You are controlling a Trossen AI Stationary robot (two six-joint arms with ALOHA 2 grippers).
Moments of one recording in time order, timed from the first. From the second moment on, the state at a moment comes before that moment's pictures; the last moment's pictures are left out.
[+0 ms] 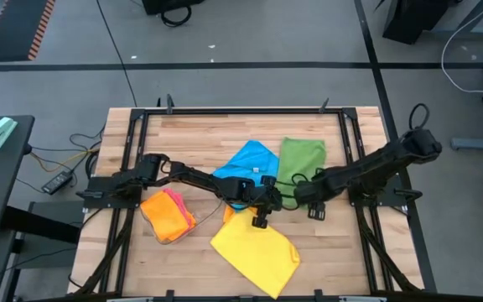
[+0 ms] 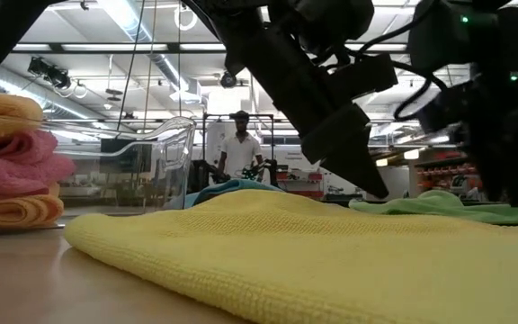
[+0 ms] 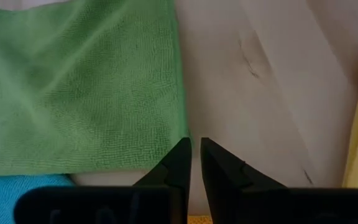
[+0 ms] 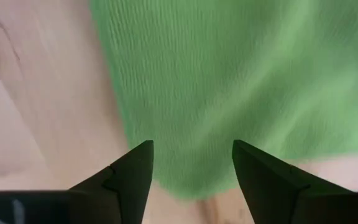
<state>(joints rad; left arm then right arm) -0.14 2.24 1.62 -0.20 -0.15 0.23 0.26 1.42 0.73 -0.92 0.10 0.55</state>
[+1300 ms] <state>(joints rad) -0.17 2.15 1.63 -0.34 -0.15 0.22 0.21 1.42 0.74 -0.90 -0.14 0.60</state>
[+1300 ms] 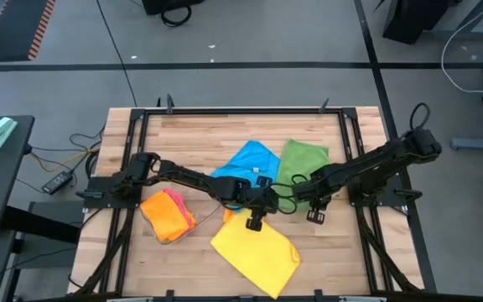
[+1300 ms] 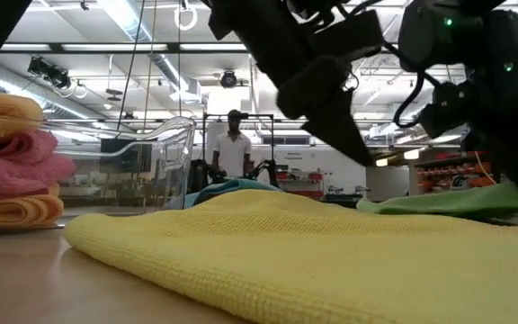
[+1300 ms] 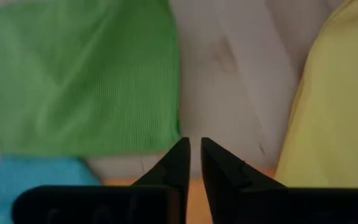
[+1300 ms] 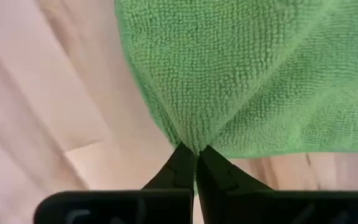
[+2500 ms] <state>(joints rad) -0.15 2.30 1.62 -0.20 -0.28 0.43 0.21 1.37 0.74 -0.83 -0.18 0.57</state>
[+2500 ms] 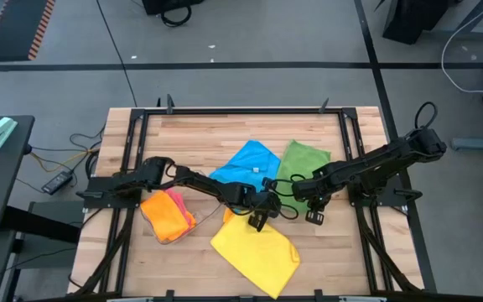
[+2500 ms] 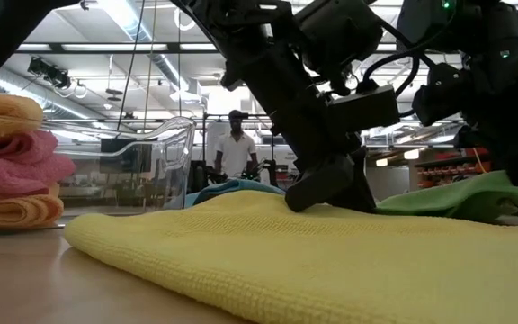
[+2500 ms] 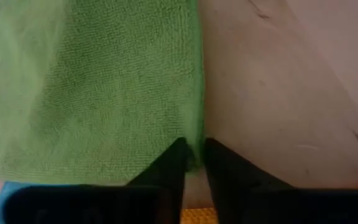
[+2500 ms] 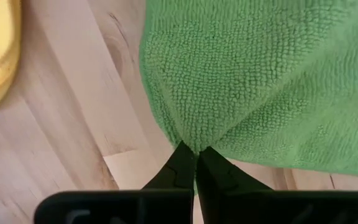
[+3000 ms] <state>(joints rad) -0.22 2.11 1.62 -0.40 -0.18 0.38 0.28 1.37 0.75 -0.69 -0.34 0.60</state>
